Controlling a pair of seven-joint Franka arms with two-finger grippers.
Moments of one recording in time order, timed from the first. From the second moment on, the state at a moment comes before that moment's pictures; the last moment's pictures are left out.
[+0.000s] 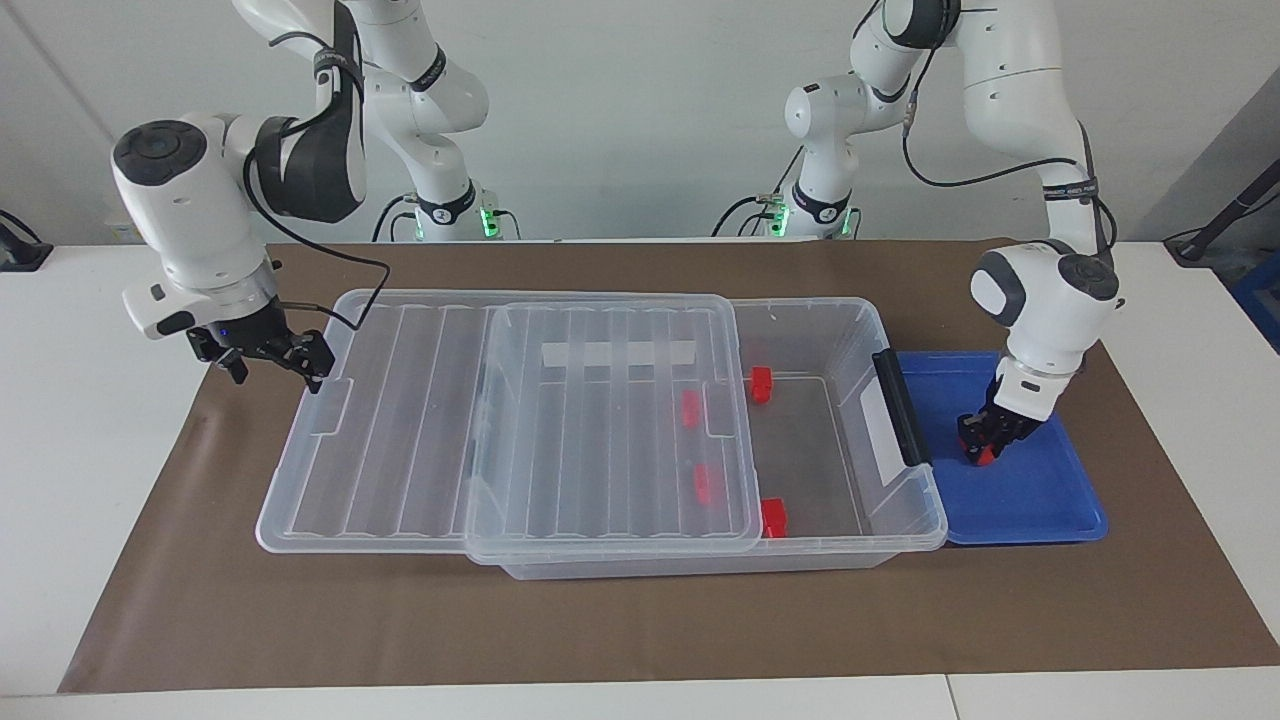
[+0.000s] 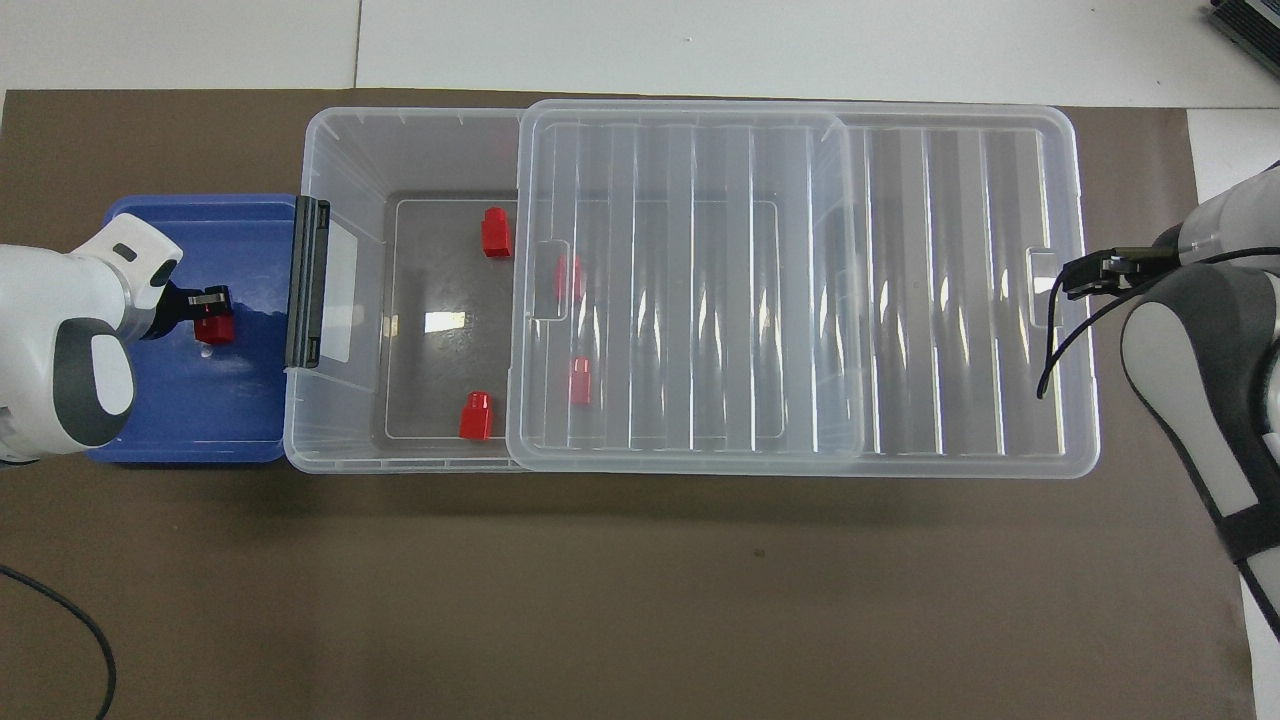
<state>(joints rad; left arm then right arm) 0.17 0.33 -0.06 -2.01 0.00 2.54 0.02 0.05 0.11 -0.13 -1.74 -0.10 1.91 0.07</state>
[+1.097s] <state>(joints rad) -0.02 0.19 -0.09 -1.47 0.00 1.65 -0.32 0.05 -0.05 -0.13 -1.66 -0.03 1.59 0.12</state>
